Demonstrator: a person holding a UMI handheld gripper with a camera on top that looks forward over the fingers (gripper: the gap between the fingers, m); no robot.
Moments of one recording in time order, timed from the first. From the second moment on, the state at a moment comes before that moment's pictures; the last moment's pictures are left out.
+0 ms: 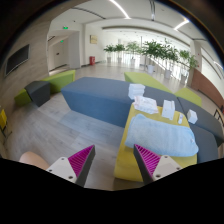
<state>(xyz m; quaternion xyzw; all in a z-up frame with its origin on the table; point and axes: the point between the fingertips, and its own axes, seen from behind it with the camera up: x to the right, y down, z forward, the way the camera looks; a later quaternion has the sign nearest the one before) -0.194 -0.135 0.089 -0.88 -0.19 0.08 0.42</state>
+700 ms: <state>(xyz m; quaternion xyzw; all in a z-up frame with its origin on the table) -0.135 0.016 -0.015 -0.86 -0.23 -0.11 0.44</state>
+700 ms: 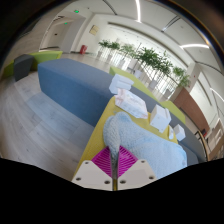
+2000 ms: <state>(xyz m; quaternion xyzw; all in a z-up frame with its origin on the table) 0.133 -0.066 0.120 -0.90 0.02 0.00 0.43</state>
